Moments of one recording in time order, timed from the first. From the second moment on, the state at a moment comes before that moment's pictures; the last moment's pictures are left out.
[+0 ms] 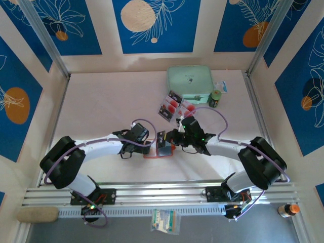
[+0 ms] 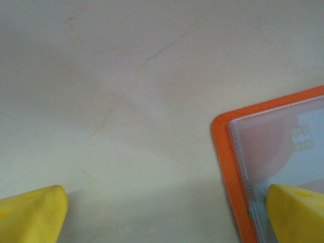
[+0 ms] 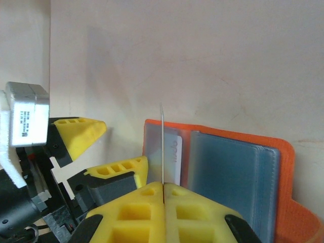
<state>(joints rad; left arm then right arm) -0.77 1.51 0.74 -0.41 -0.23 -0.50 0.67 1.44 0.57 0.19 -0.36 0.93</state>
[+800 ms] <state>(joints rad) -0.77 1.51 0.73 -0.40 -0.24 -0.51 0.69 1.48 0.56 0.25 -0.33 0.93</state>
